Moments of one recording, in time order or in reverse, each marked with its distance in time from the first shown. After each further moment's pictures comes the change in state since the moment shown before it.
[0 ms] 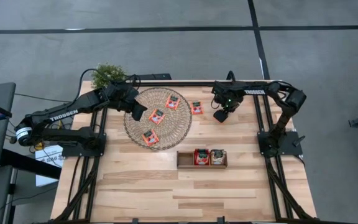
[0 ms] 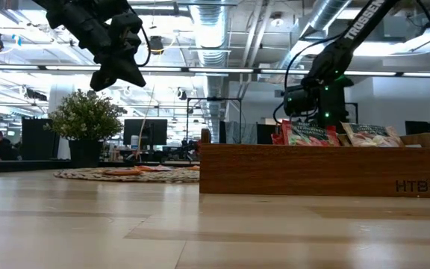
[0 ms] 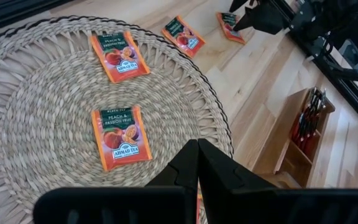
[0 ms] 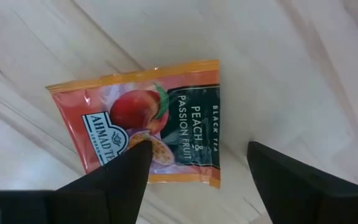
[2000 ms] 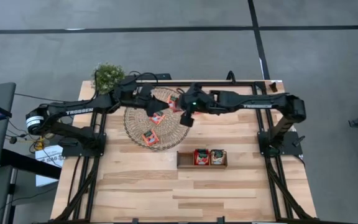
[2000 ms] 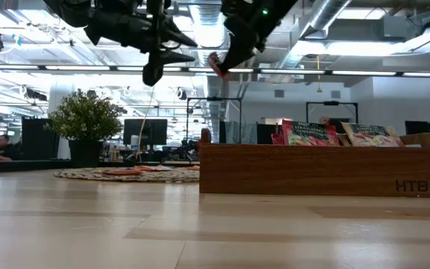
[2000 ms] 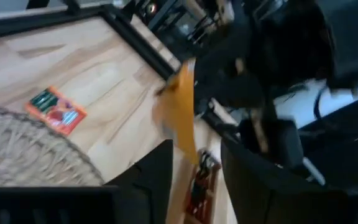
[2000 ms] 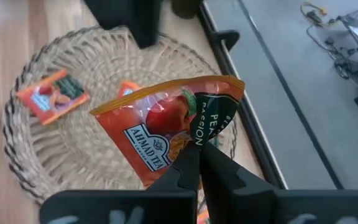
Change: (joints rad) left arm -0.105 0.216 0.000 0.656 0.162 -0.252; right arm 0.546 -0.091 0.520 0.270 0.345 -0.247
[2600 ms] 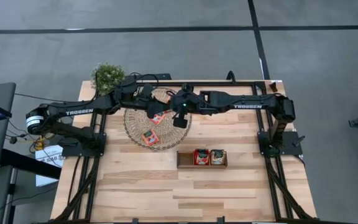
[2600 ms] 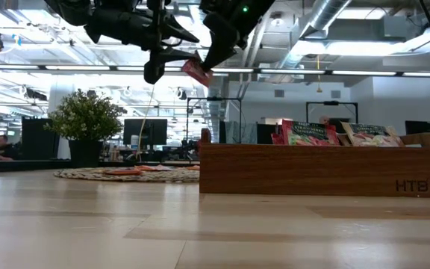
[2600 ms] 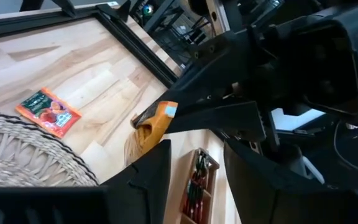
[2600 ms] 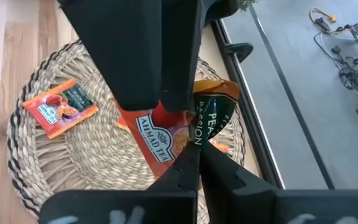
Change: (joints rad) left arm -0.026 0.000 0.000 0.009 -0.025 0.003; right arm 0.026 0.137 0.184 -0.071 0.000 -0.031
